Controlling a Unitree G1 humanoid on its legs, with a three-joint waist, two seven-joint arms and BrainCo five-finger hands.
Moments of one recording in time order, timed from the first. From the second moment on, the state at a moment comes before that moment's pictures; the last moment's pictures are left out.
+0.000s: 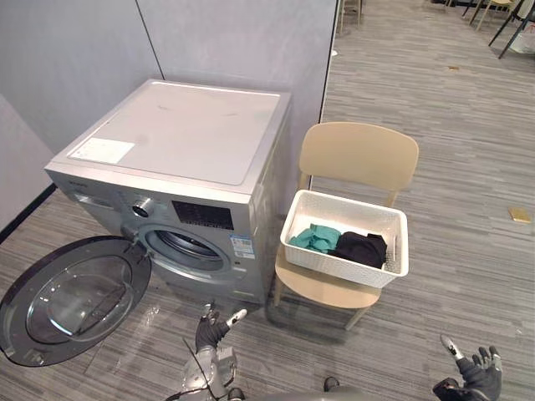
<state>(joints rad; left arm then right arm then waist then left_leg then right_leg) 0.37 -0.06 -0.04 0.13 -0.18 0.11 0.19 0.50 0.13 -0.52 -0.02 0.31 0.04 -0.25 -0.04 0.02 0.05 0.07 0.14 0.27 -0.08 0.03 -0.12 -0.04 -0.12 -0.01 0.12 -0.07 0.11</state>
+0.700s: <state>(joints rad) 0.38 -0.07 -0.03 0.16 -0.15 0.11 0.15 0.51 0.09 -0.21 0.27 0.20 0.09 -0.12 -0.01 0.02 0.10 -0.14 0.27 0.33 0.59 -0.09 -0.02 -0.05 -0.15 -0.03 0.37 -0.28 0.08</state>
